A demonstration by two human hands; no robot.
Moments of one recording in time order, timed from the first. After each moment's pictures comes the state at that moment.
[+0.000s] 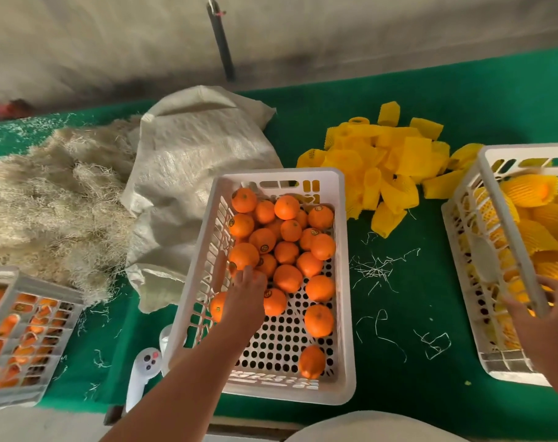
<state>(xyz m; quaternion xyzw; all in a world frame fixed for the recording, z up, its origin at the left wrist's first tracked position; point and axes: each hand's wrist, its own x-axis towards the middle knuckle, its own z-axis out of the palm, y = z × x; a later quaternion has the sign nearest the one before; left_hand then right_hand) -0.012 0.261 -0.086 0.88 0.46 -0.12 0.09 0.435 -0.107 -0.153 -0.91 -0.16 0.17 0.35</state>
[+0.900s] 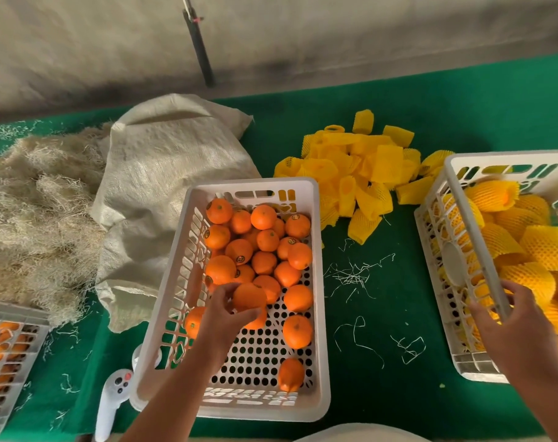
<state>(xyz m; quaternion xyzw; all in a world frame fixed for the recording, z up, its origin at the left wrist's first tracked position) -0.016 0.232 -0.056 0.60 0.53 0.18 0.58 0.351 -0.057 -0.044 -0.93 -0.22 0.08 0.30</state>
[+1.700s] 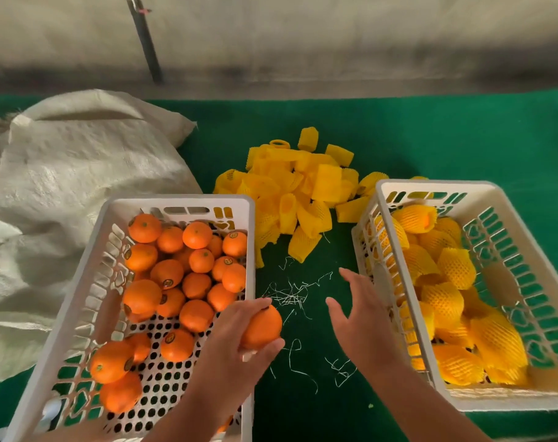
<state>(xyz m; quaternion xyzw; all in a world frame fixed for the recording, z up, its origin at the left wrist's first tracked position) 0.097 0.154 -0.005 0.79 0.34 0.16 0.48 0.320 0.037 -0.038 -0.87 -0.39 0.05 0.30</state>
